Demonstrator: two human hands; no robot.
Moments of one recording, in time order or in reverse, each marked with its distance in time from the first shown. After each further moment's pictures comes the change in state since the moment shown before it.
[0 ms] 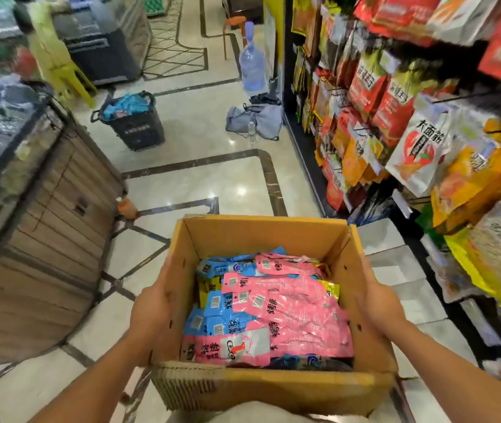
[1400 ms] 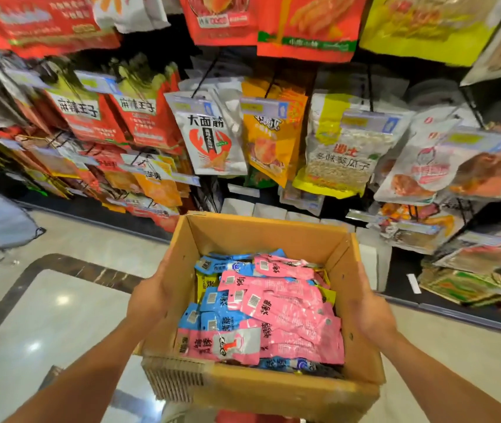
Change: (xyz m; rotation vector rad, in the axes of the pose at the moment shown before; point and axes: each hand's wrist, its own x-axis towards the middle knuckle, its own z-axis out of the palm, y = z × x) left_hand 0.407 0.305 0.174 0.260 -0.526 1.052; right_hand -0.010 -0.011 0.083 0.309 0.329 1.130
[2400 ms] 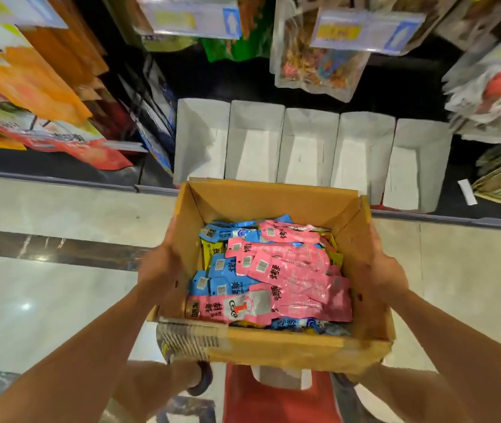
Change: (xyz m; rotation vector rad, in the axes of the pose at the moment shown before) left_hand 0.194 -0.075 0.305 0.117 -0.242 0.003; right_hand 0.185 0.095 0.301 0.128 -0.129 0.301
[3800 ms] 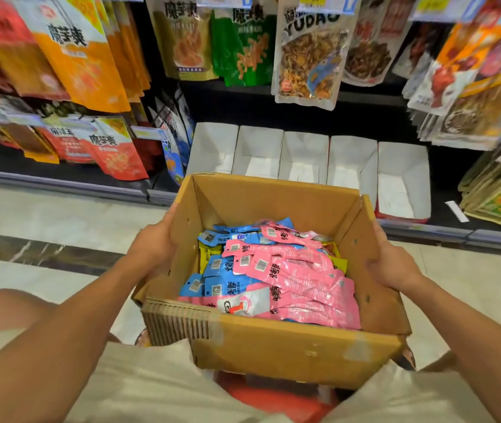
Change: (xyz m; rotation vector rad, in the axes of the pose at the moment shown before) left_hand -0.059 -0.040 0.046 0.030 0.222 0.184; right_hand -0.039 0.070 0.051 -0.127 0.275 -0.280
